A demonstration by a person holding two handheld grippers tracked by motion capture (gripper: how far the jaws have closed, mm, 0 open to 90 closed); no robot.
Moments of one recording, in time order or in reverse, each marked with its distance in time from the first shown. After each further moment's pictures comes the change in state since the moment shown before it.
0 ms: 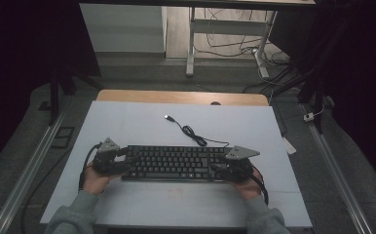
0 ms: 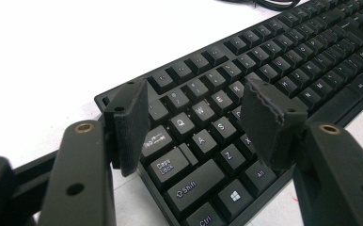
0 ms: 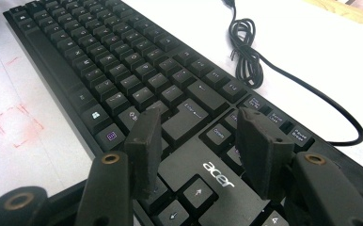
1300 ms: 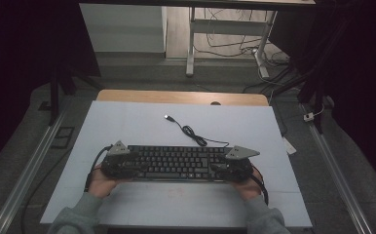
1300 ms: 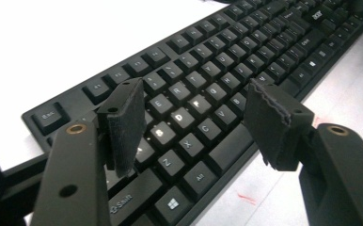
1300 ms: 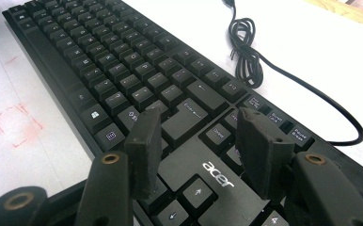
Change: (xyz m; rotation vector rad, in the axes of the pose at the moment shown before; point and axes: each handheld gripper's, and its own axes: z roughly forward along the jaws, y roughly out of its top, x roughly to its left) left arm -0.029 0.008 0.006 0.036 -0.114 0.071; right arm 0.000 0.000 0.000 0.001 0.000 0.002
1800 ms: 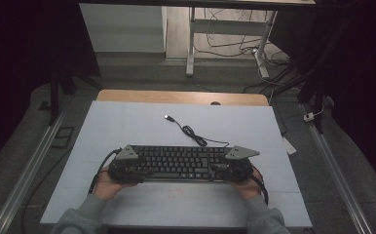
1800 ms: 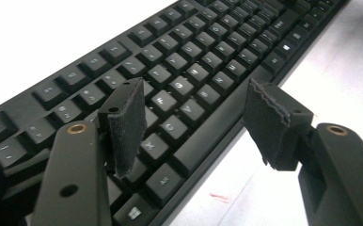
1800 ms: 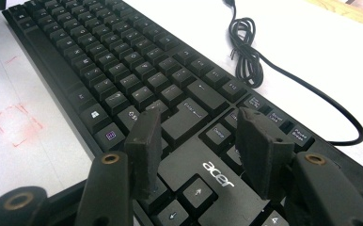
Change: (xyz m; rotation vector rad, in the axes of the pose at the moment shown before) left arm -0.017 0.002 0.011 0.047 -0.054 0.066; right arm 0.000 0.000 0.000 0.007 -0.004 -0.004
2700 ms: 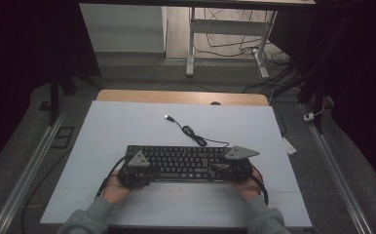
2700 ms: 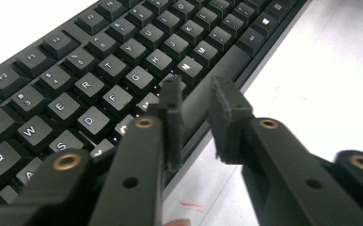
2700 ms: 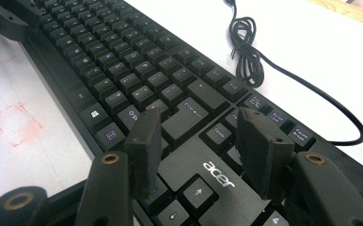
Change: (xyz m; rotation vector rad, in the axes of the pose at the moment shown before) left arm -0.017 -0.001 0.021 0.069 -0.029 0.079; right arm 0.000 0.000 0.001 0.001 0.000 -0.004
